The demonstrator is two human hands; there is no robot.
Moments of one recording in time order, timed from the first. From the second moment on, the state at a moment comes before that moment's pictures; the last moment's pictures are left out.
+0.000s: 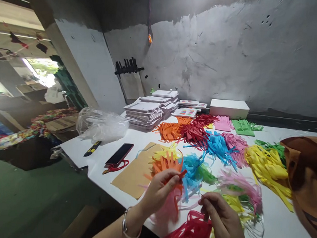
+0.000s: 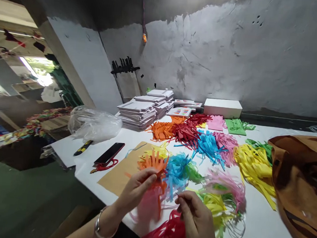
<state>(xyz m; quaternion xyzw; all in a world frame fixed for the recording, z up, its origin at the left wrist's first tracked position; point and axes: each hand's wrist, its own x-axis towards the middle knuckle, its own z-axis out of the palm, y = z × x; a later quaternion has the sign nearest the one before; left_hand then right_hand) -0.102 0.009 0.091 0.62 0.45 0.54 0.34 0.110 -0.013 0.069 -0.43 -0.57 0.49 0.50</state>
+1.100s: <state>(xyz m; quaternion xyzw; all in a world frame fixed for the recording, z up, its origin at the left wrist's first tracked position) -0.065 -0.008 0.053 0.79 0.39 0.45 0.13 0.099 0.003 0.056 -0.40 -0.50 0.64 0.42</state>
